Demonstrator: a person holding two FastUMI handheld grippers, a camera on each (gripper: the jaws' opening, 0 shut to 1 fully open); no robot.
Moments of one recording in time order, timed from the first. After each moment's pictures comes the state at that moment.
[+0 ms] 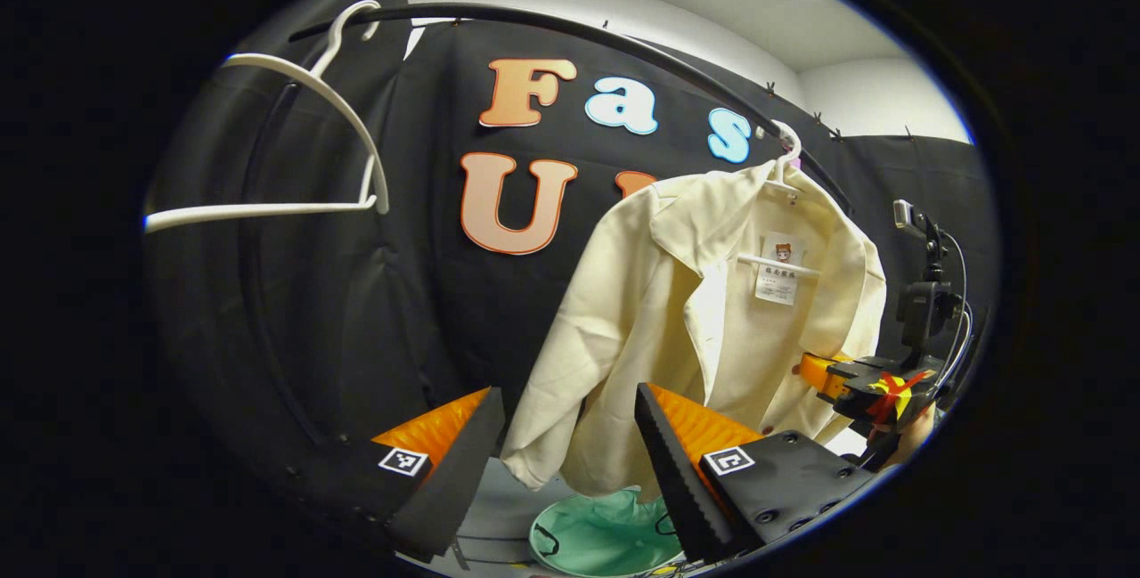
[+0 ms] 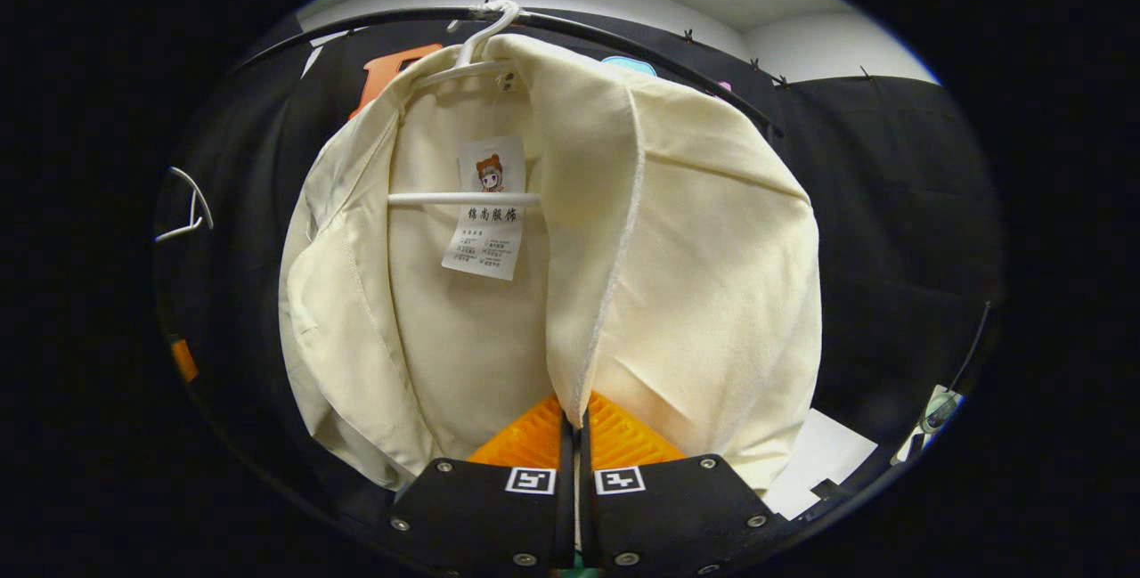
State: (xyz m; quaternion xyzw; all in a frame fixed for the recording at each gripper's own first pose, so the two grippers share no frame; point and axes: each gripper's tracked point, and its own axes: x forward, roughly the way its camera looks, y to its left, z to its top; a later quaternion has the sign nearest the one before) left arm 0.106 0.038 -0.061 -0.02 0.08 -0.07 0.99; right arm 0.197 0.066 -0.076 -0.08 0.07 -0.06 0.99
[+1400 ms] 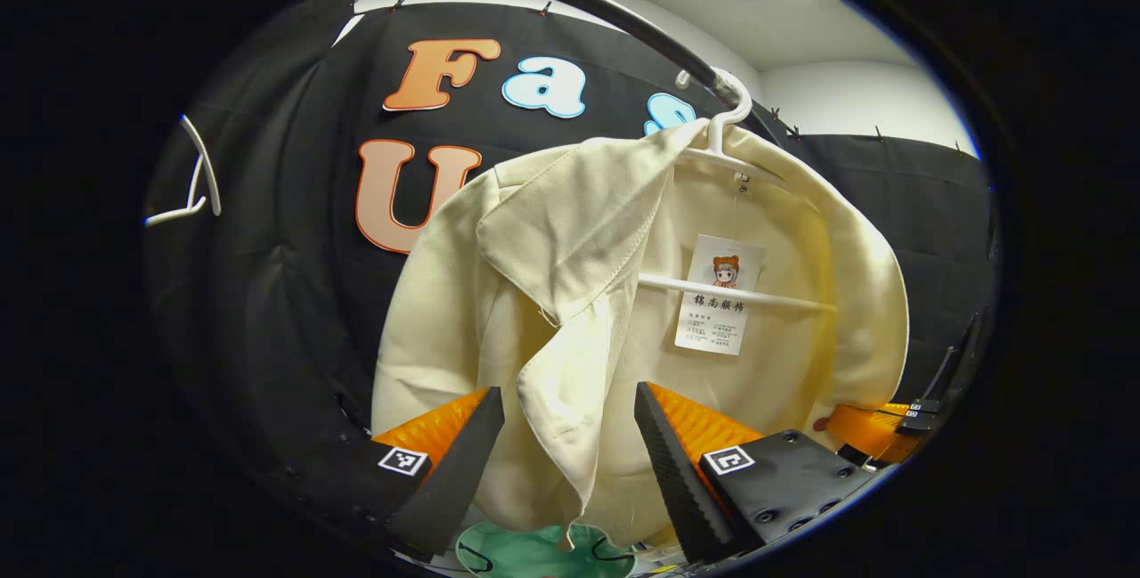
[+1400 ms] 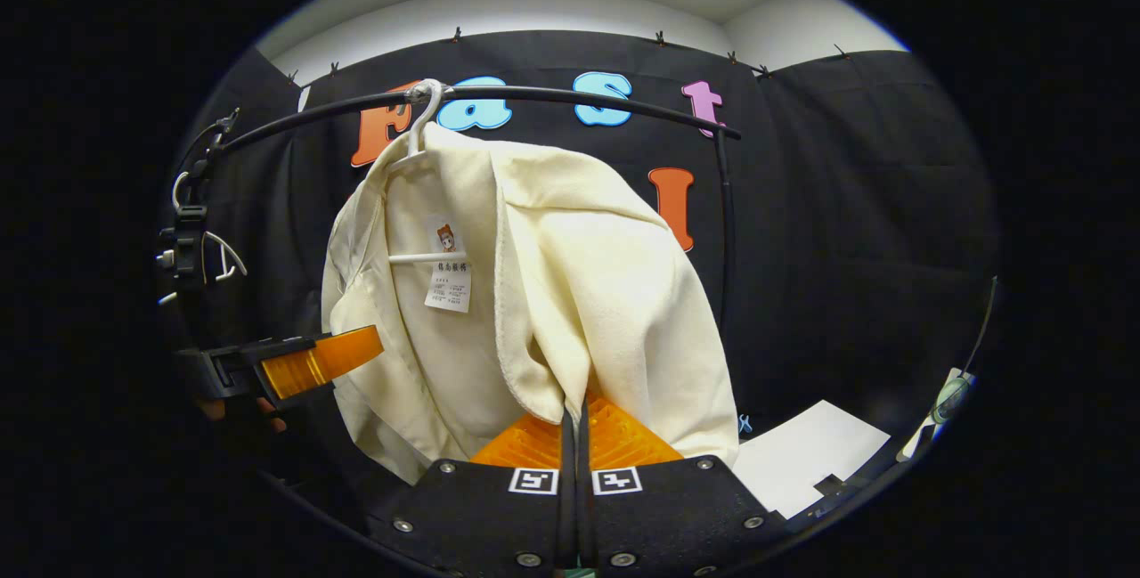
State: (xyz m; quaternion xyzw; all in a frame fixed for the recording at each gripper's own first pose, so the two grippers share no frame) left arm 0.206 -0.105 -0.063 -0.03 0.08 -0.16 0.98; right arm 0.142 0.022 -0.031 -0.04 0.06 -0.03 1.00
